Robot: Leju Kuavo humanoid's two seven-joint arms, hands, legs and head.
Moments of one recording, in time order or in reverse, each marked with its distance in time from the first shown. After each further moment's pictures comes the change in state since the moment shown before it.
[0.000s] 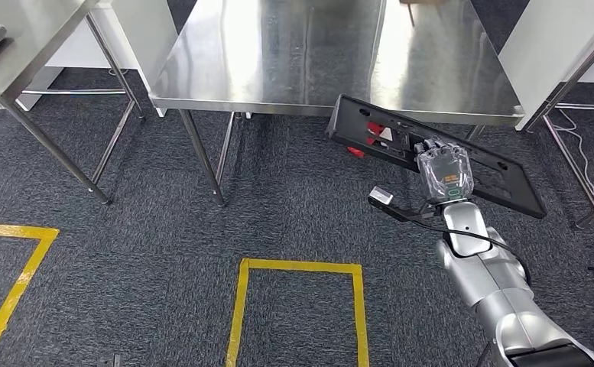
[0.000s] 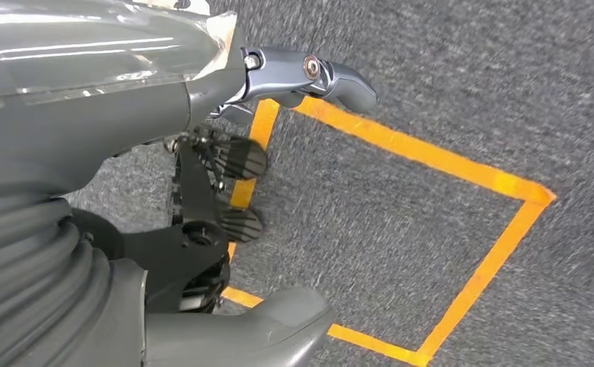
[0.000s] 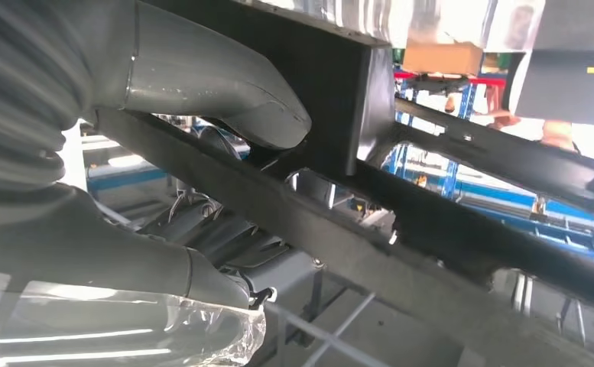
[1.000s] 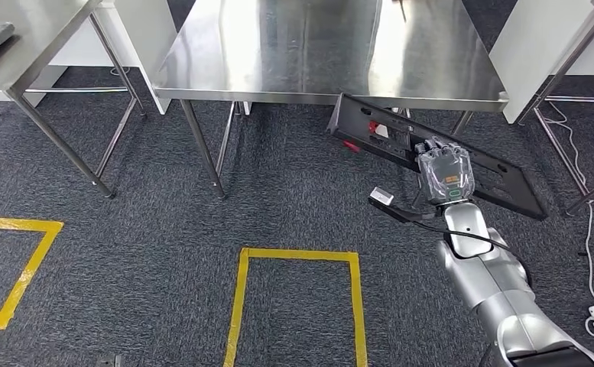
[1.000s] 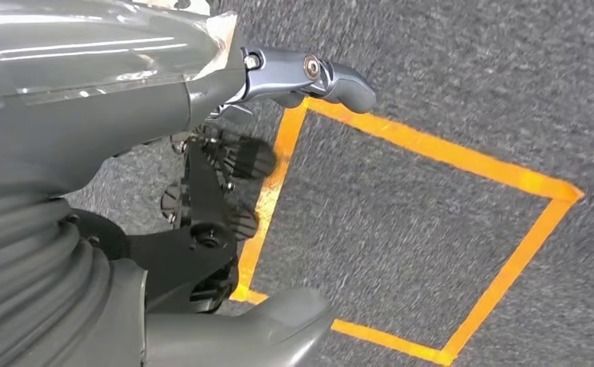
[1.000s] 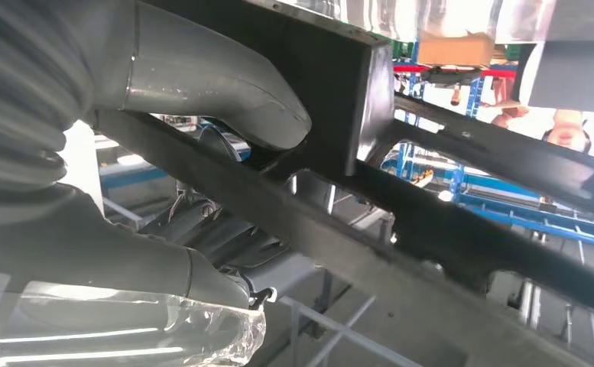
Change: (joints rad) left arm 0.005 0.006 0.000 0.000 -0.001 -0.011 -0.006; right arm 0.014 -0.003 -0.002 -0.022 0.000 0.001 0.003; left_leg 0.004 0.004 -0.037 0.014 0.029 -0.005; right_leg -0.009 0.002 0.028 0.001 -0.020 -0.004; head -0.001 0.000
